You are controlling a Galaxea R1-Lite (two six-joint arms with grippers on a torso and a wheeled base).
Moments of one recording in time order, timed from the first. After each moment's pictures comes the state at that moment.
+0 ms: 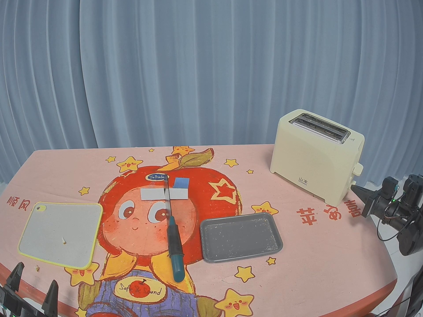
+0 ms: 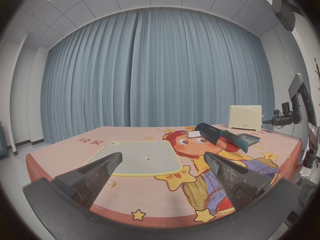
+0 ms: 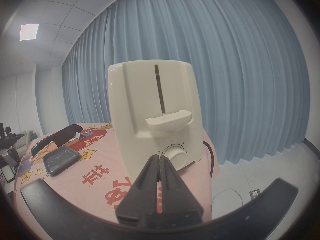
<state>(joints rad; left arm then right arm) 0.00 0.05 -0.02 0.00 -0.01 0.01 -0.19 1.99 -0.21 -1.55 0.57 0.05</state>
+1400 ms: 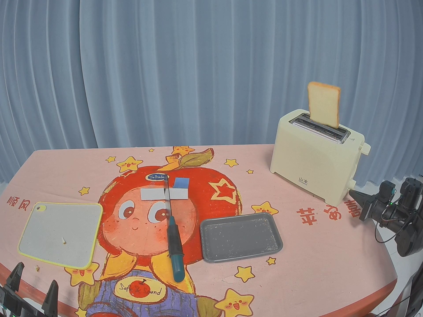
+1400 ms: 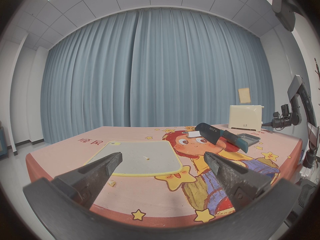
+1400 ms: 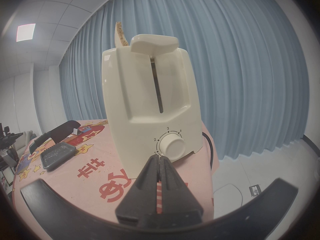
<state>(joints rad) 0.00 0.05 -0.02 0.00 -0.01 0.01 -0.20 2.04 -0.20 -1.55 0.56 0.04</state>
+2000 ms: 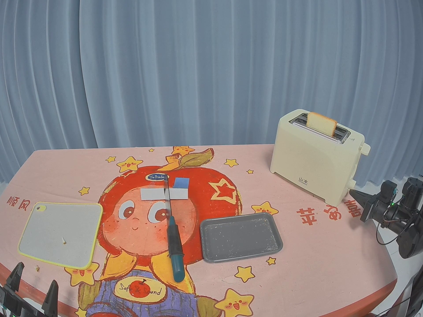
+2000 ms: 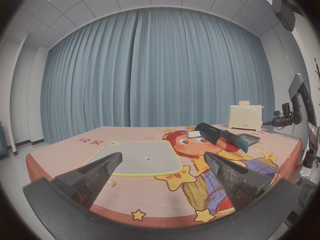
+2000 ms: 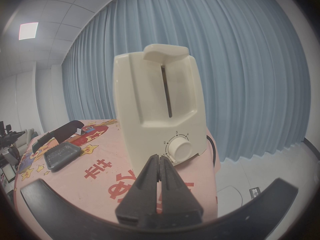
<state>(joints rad) 0.00 0.05 -0.02 0.00 -0.01 0.01 -0.18 2.00 -0.18 -1.55 0.57 0.03</state>
